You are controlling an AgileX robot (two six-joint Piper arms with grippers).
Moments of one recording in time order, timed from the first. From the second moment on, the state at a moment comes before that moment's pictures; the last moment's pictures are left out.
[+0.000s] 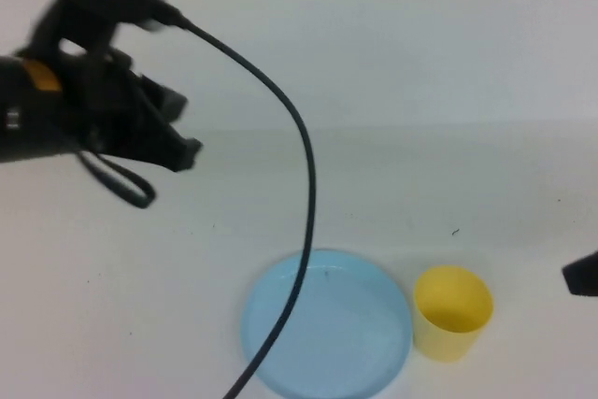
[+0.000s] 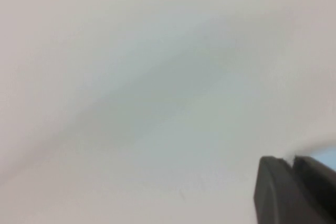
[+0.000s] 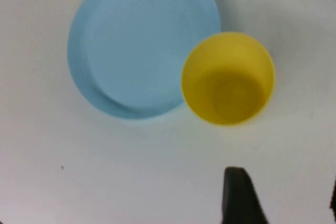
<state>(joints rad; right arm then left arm) 0.10 1.12 -0.88 0.57 1.01 -0.57 -0.38 1.28 -1.15 -0.16 0.54 0.38</state>
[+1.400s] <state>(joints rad) 0.47 1.85 -1.53 0.13 1.20 -0.24 -0.38 0.43 -0.53 0.16 0.55 0.14</state>
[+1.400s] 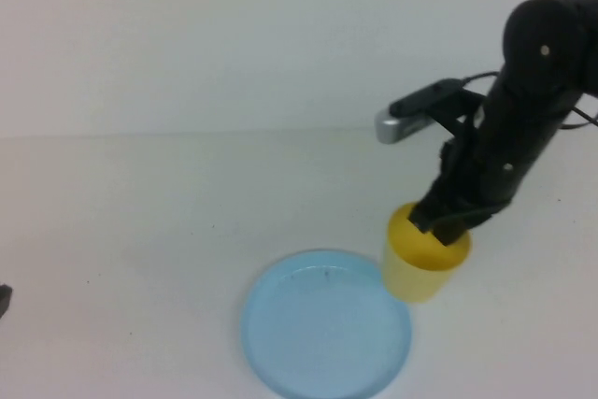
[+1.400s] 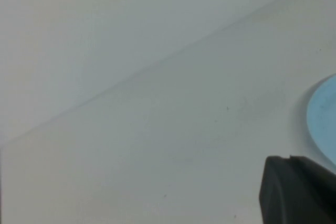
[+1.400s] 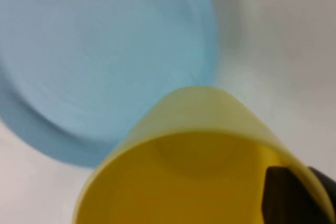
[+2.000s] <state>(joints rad) 0.64 2.11 -1.76 0.14 1.16 -0.16 -0.38 0.41 -0.44 0.09 0.32 0.12</state>
